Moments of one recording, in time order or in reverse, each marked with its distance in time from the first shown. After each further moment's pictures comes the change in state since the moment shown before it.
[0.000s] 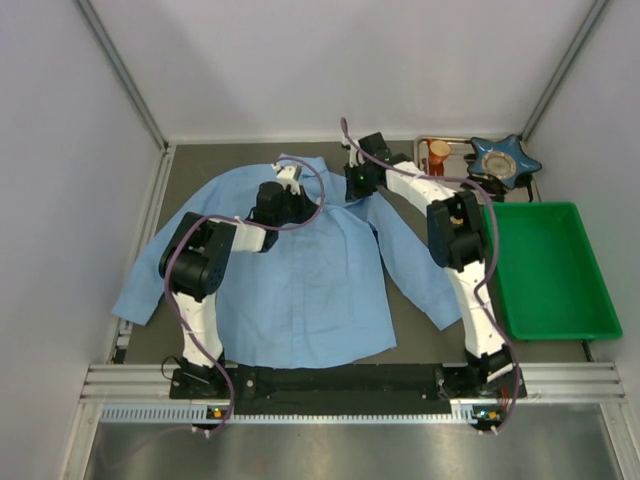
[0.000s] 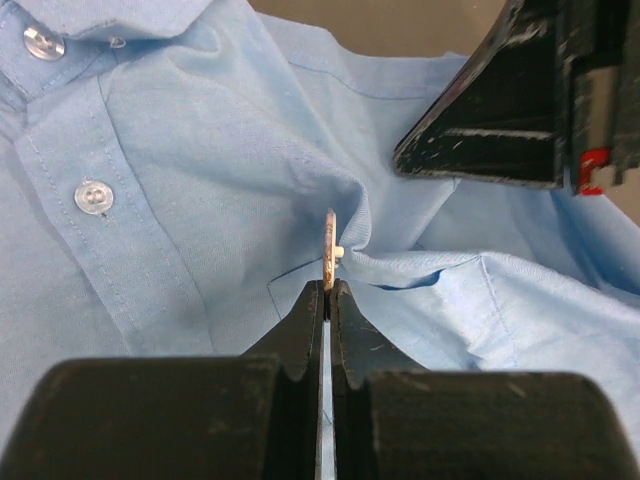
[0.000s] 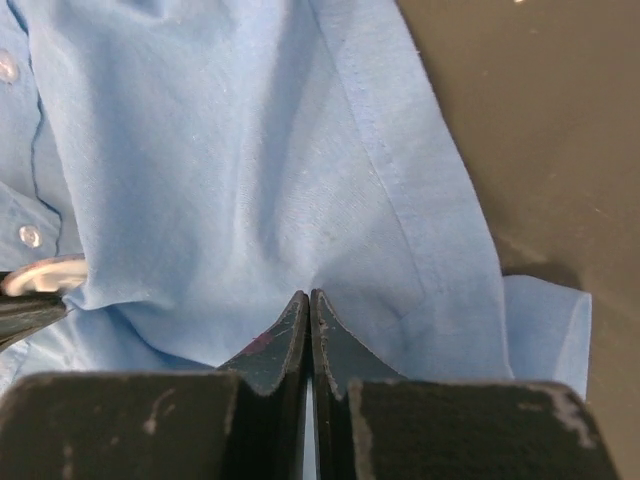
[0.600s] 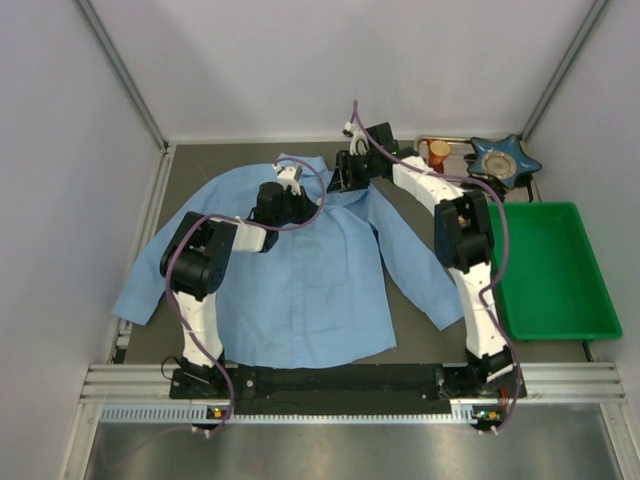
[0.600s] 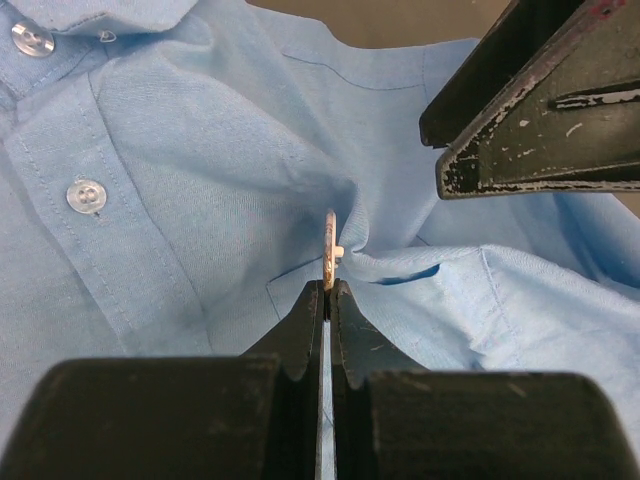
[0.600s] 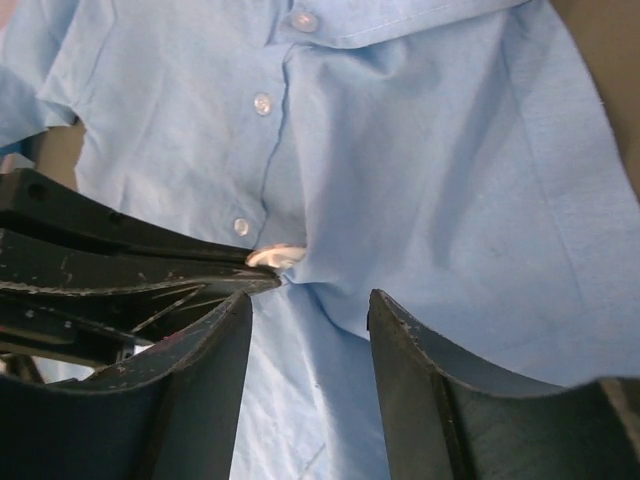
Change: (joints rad) left arm 0.000 0.016 0.004 0.008 0.008 0.007; right arm -0.025 -0.060 -0.003 0.064 -0.289 0.165
